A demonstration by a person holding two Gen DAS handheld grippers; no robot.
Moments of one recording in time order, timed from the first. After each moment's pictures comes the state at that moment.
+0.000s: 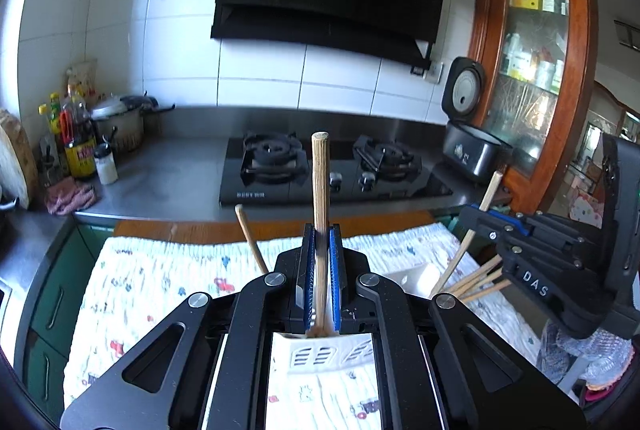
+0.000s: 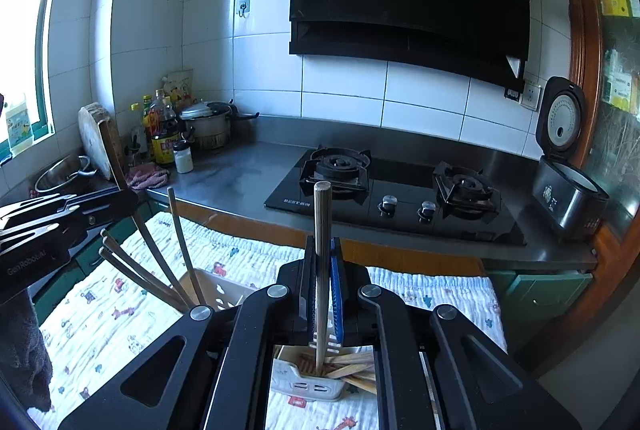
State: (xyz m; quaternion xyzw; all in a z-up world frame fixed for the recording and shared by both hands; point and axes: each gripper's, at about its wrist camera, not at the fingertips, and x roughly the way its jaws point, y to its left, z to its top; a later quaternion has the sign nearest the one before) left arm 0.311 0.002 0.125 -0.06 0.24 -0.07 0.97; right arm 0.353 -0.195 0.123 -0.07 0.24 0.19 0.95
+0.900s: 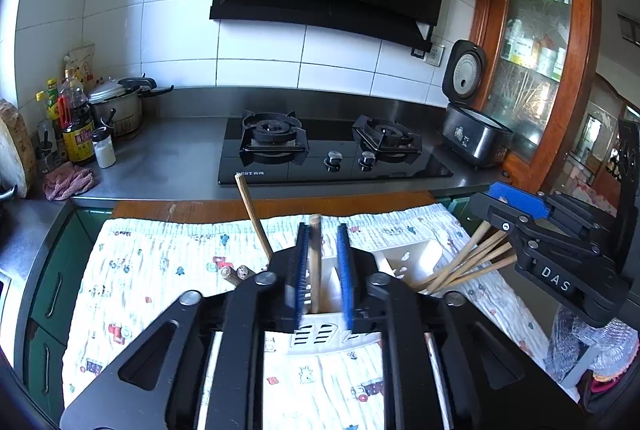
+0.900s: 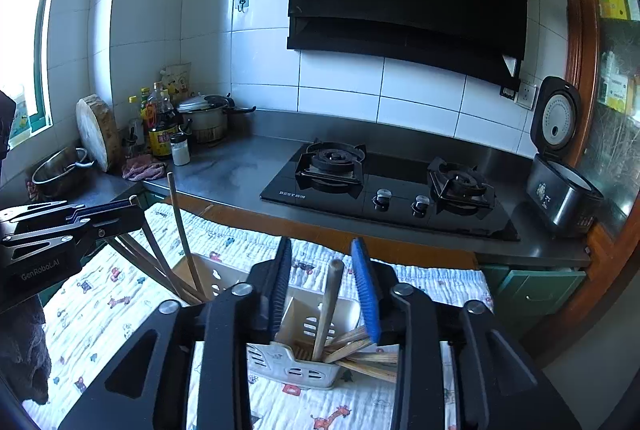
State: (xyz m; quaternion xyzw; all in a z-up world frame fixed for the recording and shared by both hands) left arm 0.309 0.004 0.110 -0.05 0.27 -0.08 0.96; right arm 0.340 -0.200 0.120 -0.08 0.24 0.18 0.95
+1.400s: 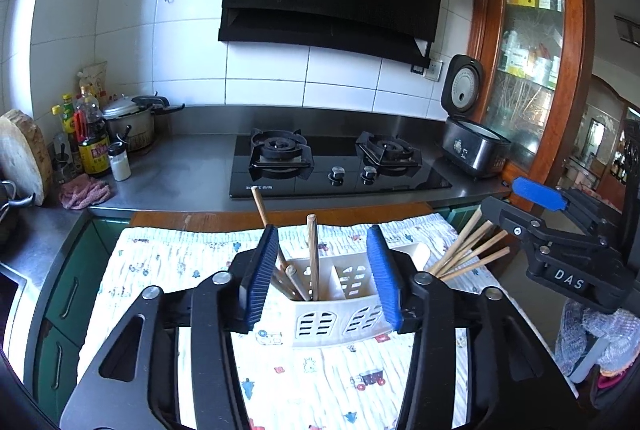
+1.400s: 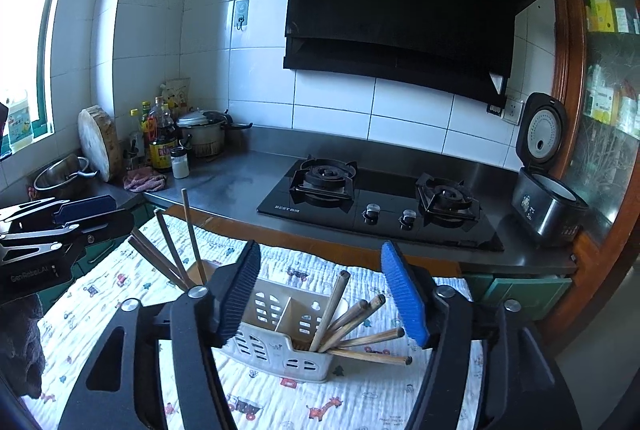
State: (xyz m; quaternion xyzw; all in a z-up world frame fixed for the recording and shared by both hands) left arm 0.262 0.005 0.133 -0.05 0.24 -0.07 0.97; right arm 0.300 -0.212 0.148 -0.08 0.21 0.17 0.96
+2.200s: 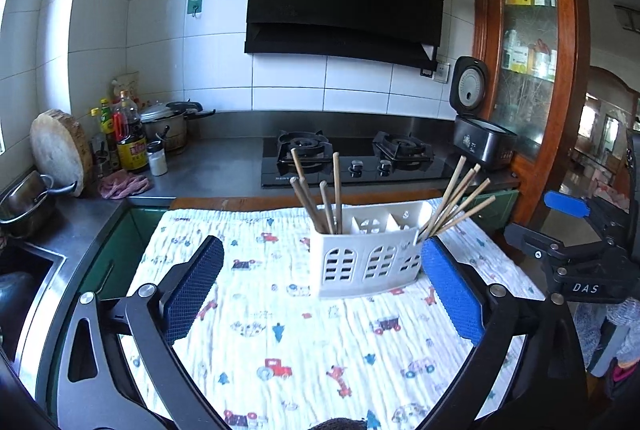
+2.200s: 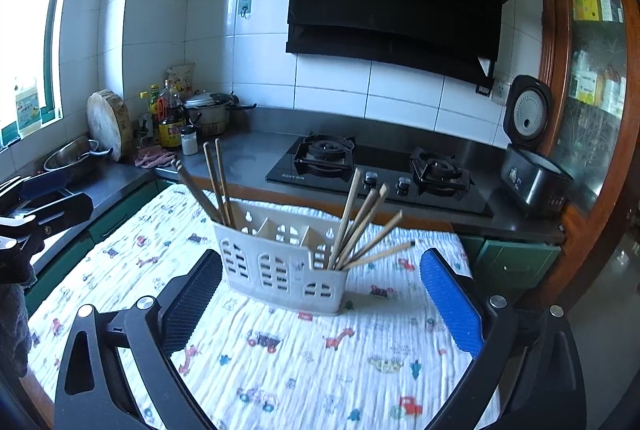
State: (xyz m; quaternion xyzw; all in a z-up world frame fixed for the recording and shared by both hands) left arm 0.154 0.016 0.120 -0.03 0.22 -0.03 0.98; right arm 0.208 -0.223 0.125 -0.08 0.24 0.16 0.95
